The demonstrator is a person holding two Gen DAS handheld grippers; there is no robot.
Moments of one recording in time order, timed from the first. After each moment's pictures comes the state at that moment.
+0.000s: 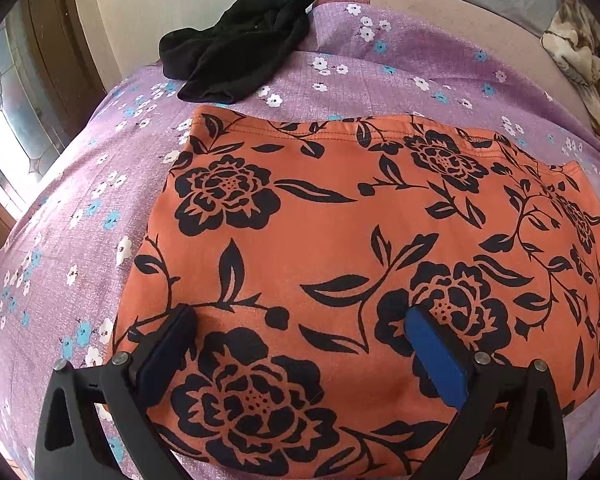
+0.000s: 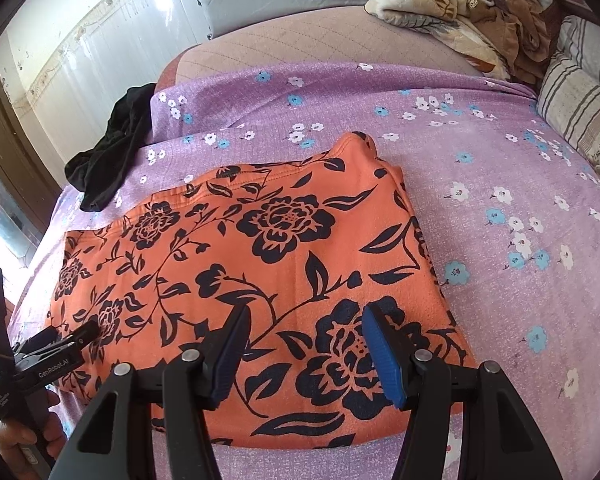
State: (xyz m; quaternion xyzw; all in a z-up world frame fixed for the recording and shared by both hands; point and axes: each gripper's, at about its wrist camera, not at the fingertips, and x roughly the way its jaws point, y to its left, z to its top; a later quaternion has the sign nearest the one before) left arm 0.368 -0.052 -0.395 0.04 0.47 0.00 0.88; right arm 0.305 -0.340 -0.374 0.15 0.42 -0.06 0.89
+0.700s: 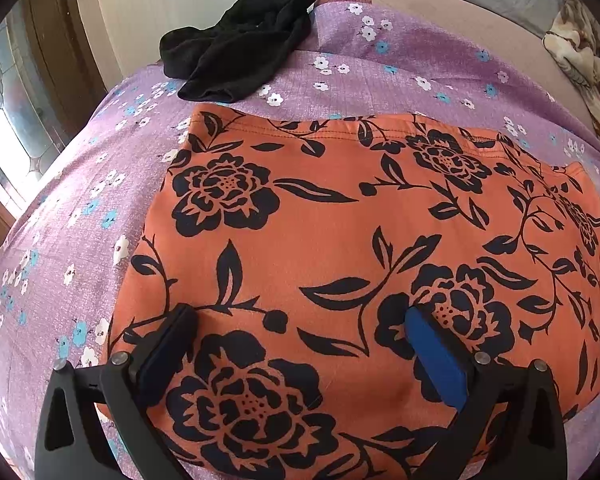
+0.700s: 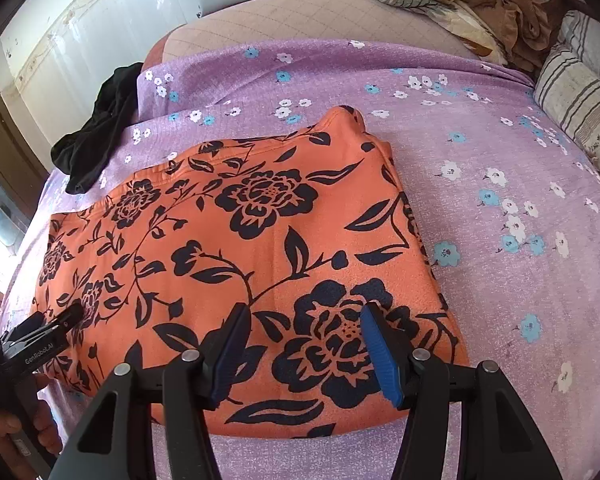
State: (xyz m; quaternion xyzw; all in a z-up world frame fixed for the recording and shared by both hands) left arm 0.370 -0.053 -0.398 0.04 0.47 0.00 0.88; right arm 0.306 -0.347 -0.385 0.14 0.45 -0.07 0.88
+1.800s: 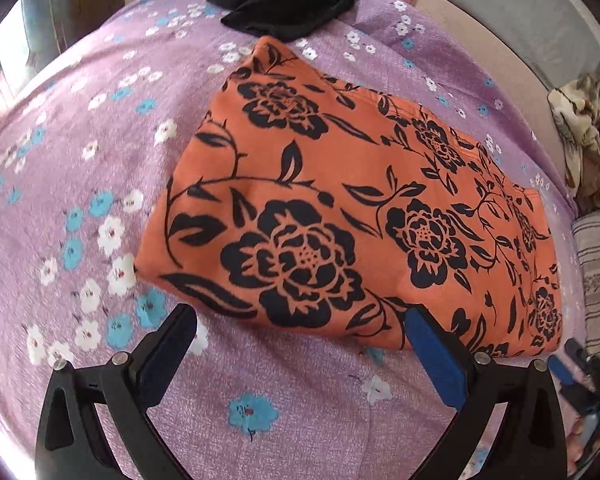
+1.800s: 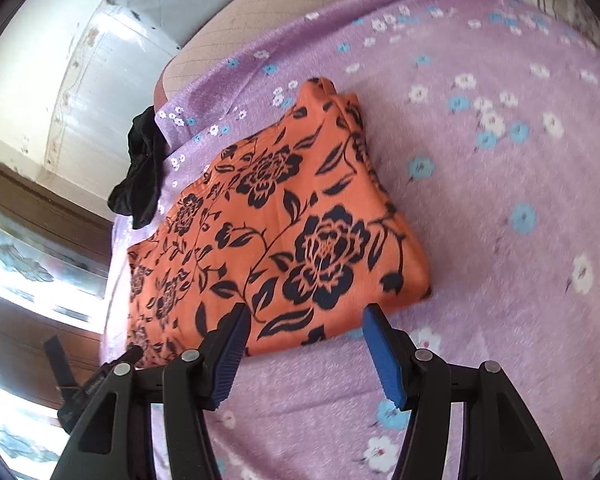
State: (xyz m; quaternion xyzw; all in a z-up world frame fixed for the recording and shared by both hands) left arm 0.314 0.015 -0.383 -0.14 0.56 -0.04 0.82; right arm 0.245 -0.406 -0.391 0.37 0.46 0.03 0.81
